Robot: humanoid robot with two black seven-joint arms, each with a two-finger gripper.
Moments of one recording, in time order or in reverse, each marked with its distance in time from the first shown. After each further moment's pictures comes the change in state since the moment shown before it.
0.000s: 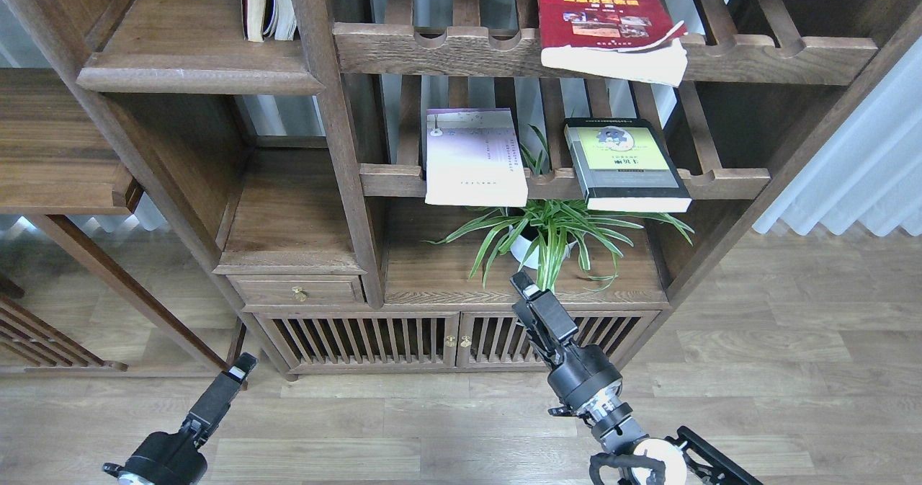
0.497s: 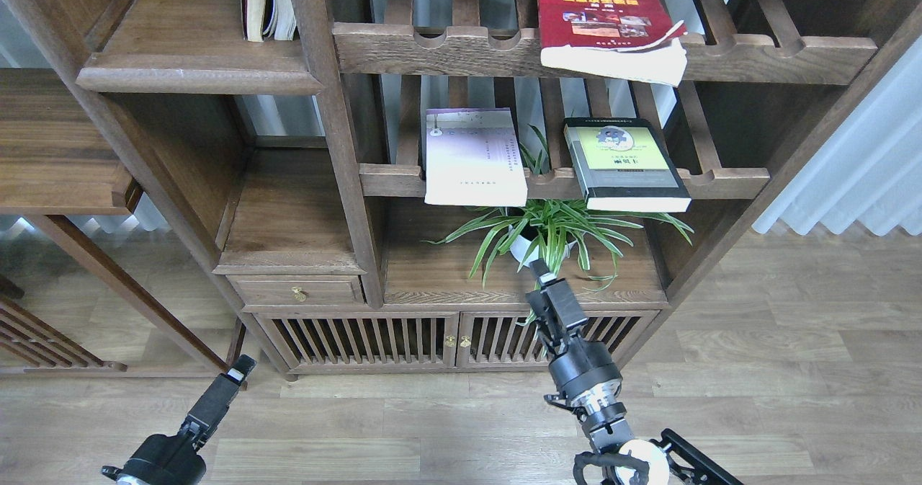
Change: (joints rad) left arm 0.005 -0.001 -0.005 0.001 0.000 0.000 0.000; right arm 0.018 0.050 0.010 -0.035 0.049 0.000 0.301
